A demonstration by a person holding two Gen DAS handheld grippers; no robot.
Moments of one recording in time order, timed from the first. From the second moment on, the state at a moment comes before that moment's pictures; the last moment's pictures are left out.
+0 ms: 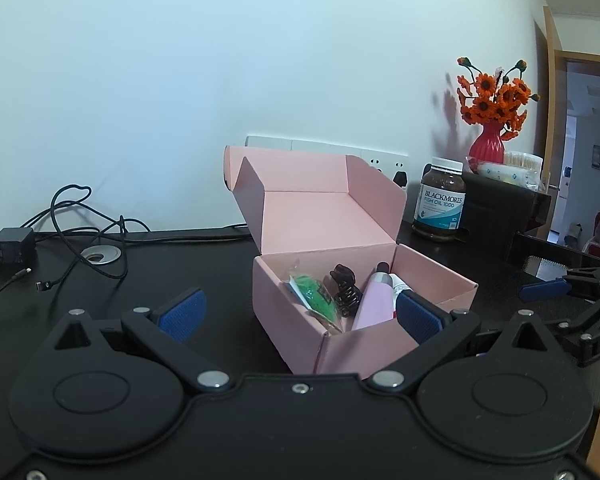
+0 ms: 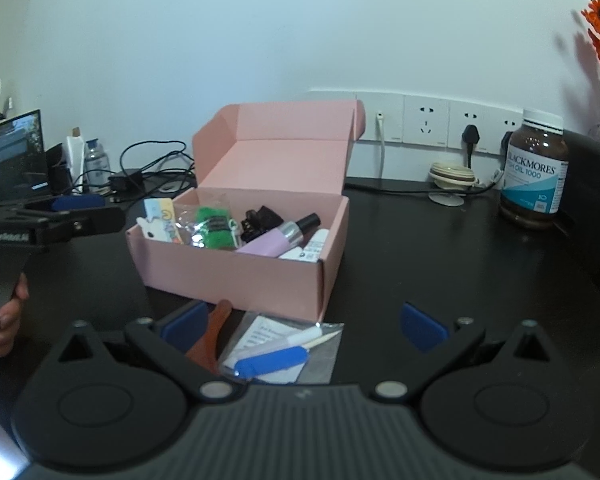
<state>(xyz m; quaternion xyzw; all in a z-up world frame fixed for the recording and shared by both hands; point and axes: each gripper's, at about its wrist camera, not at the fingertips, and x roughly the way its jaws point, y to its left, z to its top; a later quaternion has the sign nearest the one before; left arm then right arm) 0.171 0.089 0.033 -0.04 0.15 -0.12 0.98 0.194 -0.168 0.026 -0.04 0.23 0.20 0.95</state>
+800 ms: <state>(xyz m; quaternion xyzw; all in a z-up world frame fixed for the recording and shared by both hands) 0.174 0.089 0.032 -0.04 0.16 -0.12 0.98 0.172 -0.113 0.008 -0.11 0.25 0.30 0.92</state>
